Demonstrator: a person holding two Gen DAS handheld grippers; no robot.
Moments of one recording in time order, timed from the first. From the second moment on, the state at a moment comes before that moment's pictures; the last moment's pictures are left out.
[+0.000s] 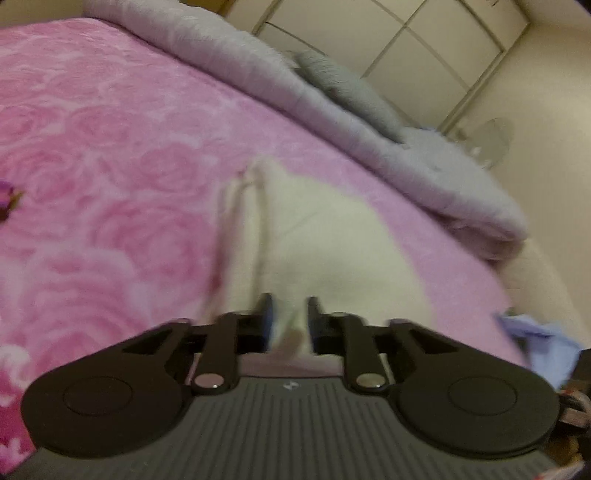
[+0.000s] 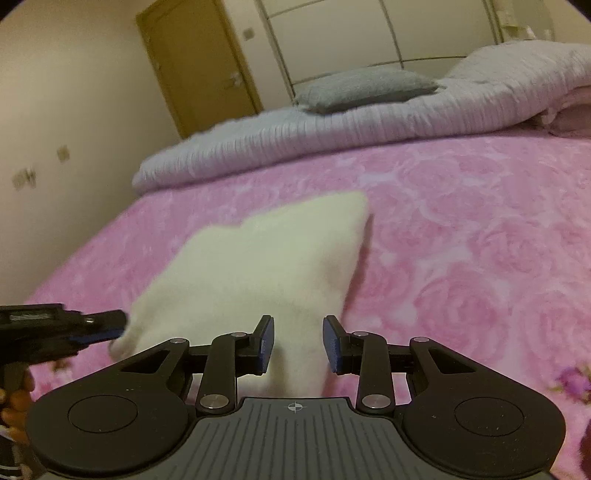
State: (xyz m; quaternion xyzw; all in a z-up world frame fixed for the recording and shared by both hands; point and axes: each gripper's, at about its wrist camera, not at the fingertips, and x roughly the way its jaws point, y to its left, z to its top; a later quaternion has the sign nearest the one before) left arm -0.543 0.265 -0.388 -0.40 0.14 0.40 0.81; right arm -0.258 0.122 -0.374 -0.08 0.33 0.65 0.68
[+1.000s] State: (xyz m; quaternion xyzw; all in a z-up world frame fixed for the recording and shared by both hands) left arm -0.514 0.127 -0.327 -0.27 0.31 0.46 0.79; right arm -0.303 0.044 -0.338 -0.12 0.39 0.58 0.71
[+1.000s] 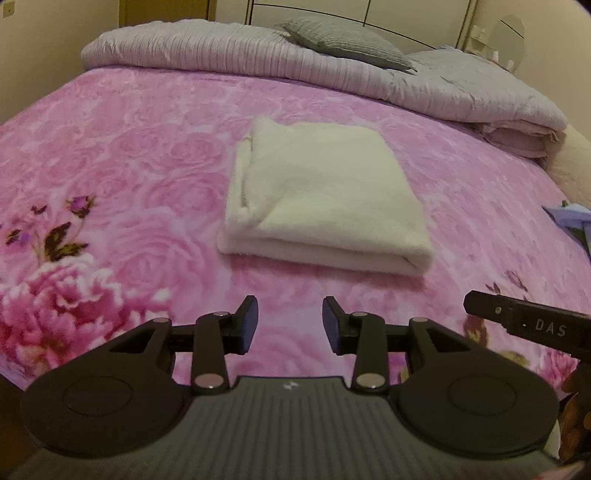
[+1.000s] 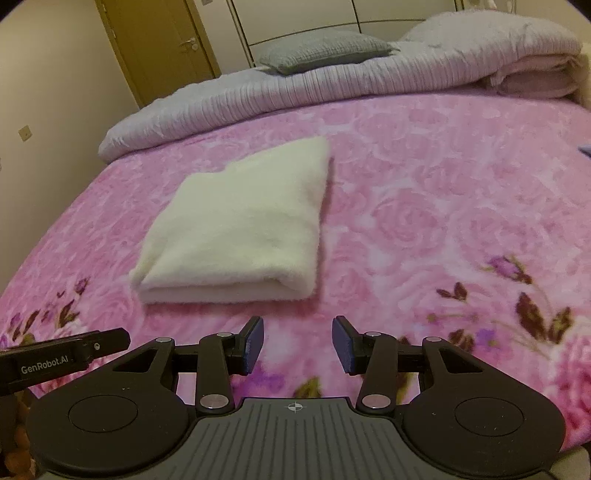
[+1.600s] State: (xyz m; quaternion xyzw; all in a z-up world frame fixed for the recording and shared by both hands) left arm -0.530 0.077 -0.312 -0.24 0.30 0.45 0.81; right arm -0.337 0.002 -0.317 -0.15 0.37 0.57 0.72
